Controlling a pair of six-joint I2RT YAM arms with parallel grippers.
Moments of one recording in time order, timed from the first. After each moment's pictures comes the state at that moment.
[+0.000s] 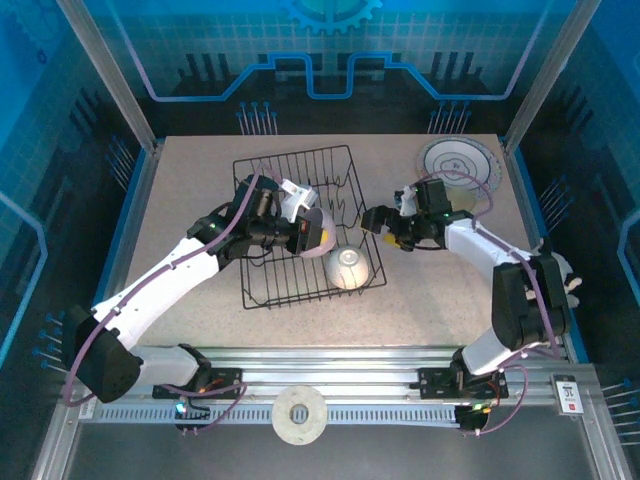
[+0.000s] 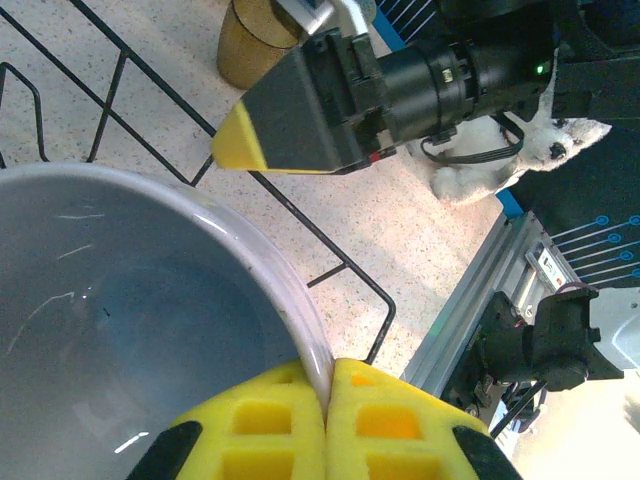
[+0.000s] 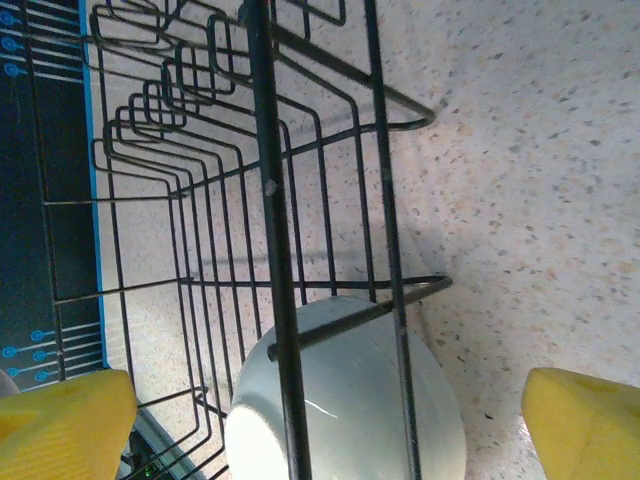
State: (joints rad) left arm -0.56 1.29 1.14 -0.48 0.51 -0.34; right arm 0.22 1.55 0.97 -0.33 -0.62 0.58
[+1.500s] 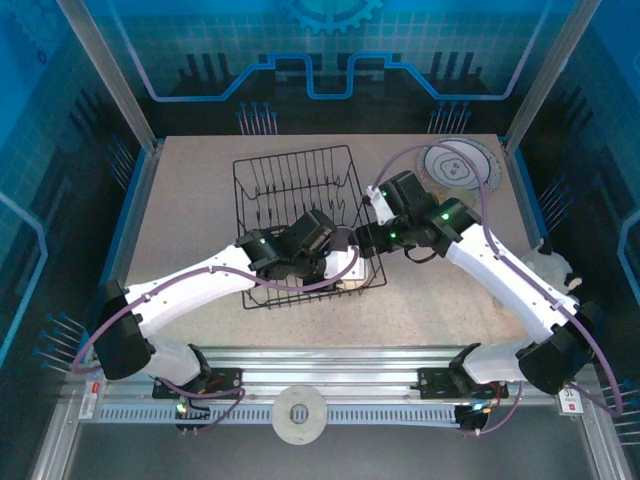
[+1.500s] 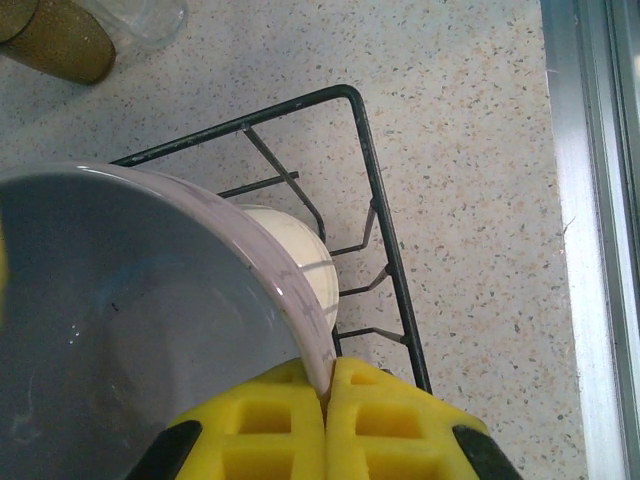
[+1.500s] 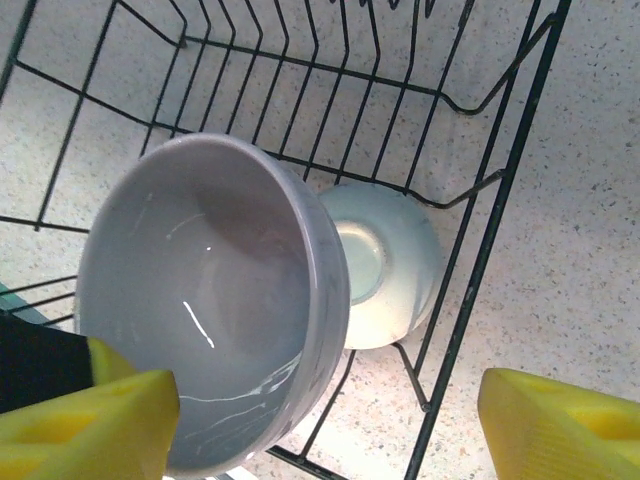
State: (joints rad) left arm -0.89 1.44 1.22 -0.70 0.15 0.65; right arm 0.62 1.33 1.34 -0.99 -0.10 0.24
